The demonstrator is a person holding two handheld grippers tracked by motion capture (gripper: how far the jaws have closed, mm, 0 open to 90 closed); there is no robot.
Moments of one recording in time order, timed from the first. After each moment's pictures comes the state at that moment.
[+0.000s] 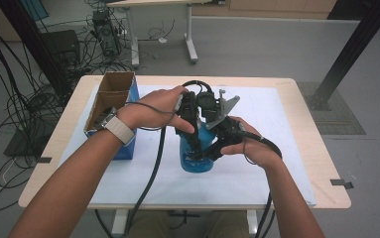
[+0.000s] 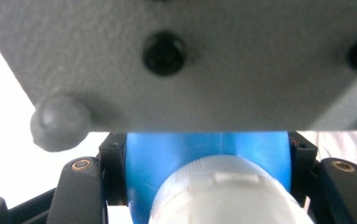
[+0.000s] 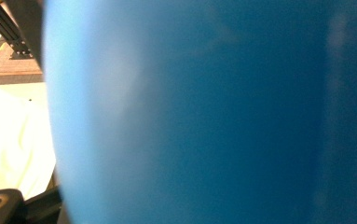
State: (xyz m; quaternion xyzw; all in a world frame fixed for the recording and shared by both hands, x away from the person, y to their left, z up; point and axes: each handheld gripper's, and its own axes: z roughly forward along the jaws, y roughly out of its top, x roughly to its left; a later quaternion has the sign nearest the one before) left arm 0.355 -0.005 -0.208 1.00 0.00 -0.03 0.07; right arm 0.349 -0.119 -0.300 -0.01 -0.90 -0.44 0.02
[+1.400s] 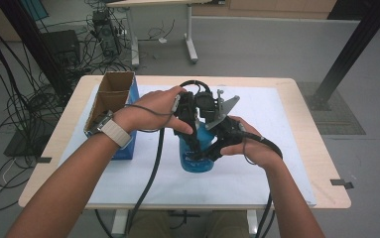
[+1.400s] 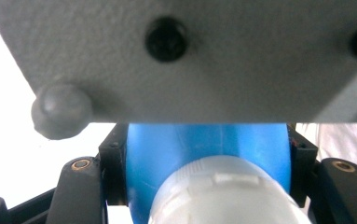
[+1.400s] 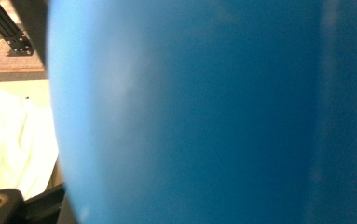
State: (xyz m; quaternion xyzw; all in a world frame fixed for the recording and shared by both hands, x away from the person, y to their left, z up) left arm 0.350 -0.001 -0.205 1.00 0.00 -0.03 0.09; right arm 0.346 -0.118 -0.296 -0.01 -0.90 -0.44 0.01
